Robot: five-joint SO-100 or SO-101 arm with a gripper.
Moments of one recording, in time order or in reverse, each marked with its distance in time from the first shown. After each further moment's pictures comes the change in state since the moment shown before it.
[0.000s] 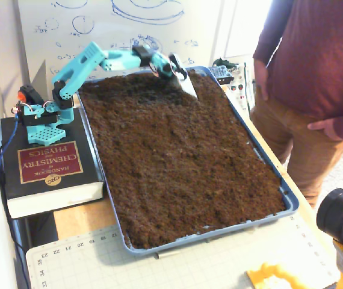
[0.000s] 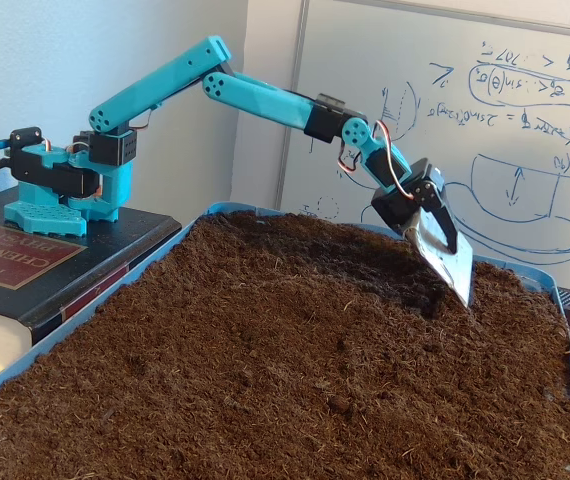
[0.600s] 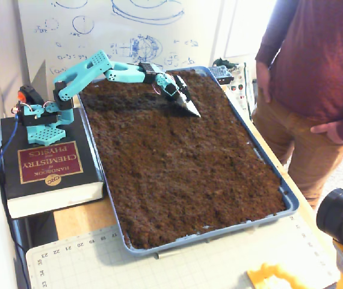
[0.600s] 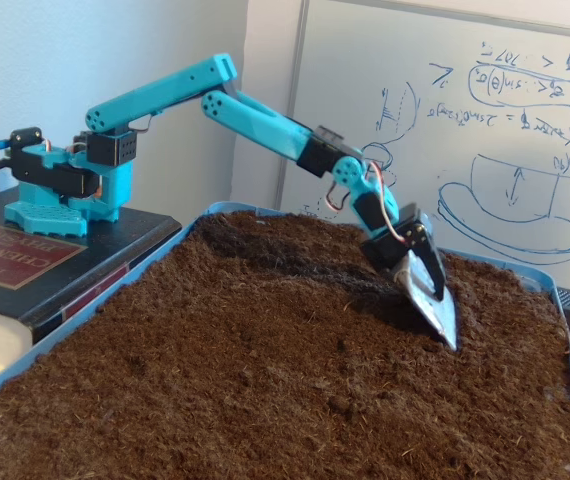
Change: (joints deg) arm 3.7 -6.5 2.5 1.2 -9.6
